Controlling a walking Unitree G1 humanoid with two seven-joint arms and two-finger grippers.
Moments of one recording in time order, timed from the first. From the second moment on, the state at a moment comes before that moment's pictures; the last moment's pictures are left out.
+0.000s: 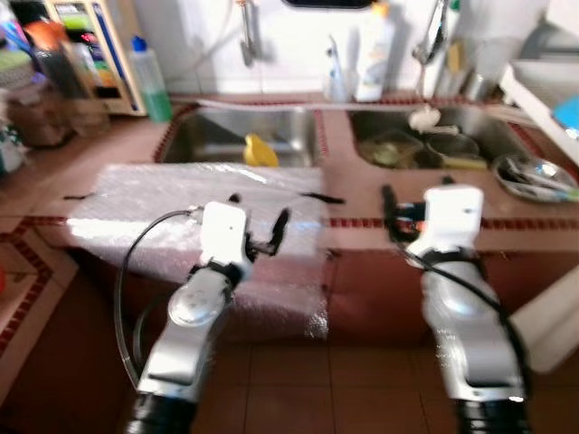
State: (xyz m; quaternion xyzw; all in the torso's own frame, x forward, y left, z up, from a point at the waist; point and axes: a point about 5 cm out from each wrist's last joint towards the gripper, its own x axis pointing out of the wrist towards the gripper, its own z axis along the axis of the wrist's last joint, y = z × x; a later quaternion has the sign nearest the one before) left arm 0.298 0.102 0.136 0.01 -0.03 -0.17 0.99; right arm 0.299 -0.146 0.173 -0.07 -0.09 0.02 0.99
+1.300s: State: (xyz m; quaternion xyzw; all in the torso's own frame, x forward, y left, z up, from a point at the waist) left arm 0.296 0.097 0.132 0.02 -0.02 -0.18 0.98; right arm 0.293 -0.157 0.167 -0.08 -0.08 -0.01 0.99
